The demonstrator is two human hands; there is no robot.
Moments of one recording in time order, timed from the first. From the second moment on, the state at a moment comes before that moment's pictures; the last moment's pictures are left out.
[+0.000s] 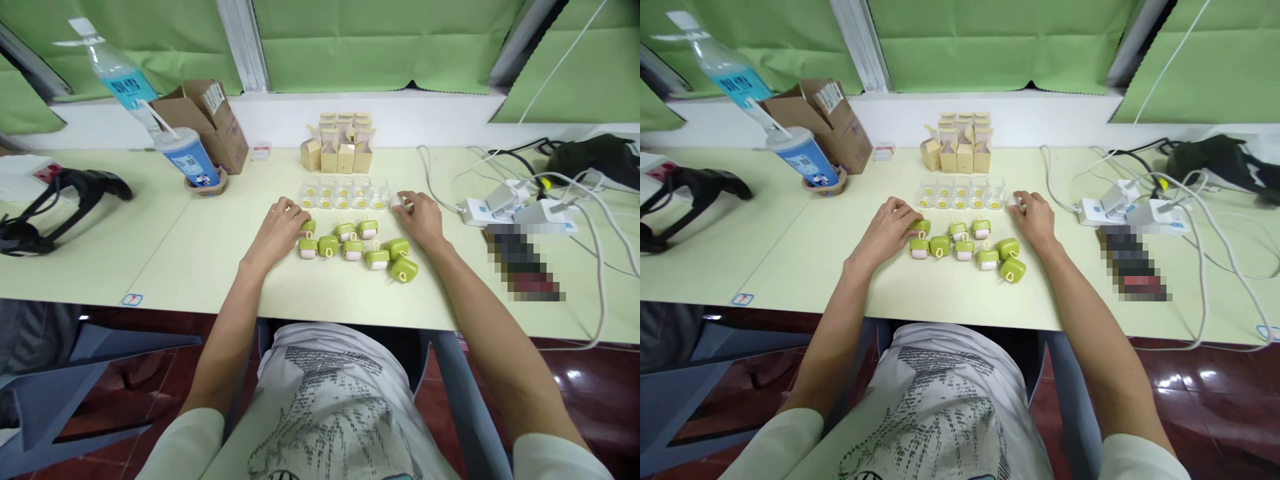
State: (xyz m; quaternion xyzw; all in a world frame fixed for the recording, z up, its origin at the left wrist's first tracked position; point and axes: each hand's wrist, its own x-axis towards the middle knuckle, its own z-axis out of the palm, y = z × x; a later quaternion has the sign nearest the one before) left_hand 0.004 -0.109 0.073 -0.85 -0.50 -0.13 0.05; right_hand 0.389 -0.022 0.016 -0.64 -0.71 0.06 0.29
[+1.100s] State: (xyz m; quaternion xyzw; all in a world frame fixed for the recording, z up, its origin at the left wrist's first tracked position) left_hand 0.040 -0.149 0.092 -0.78 -0.35 -0.51 0.06; right_hand 0.295 -0.182 0.083 -0.37 -0.71 0.21 0.56
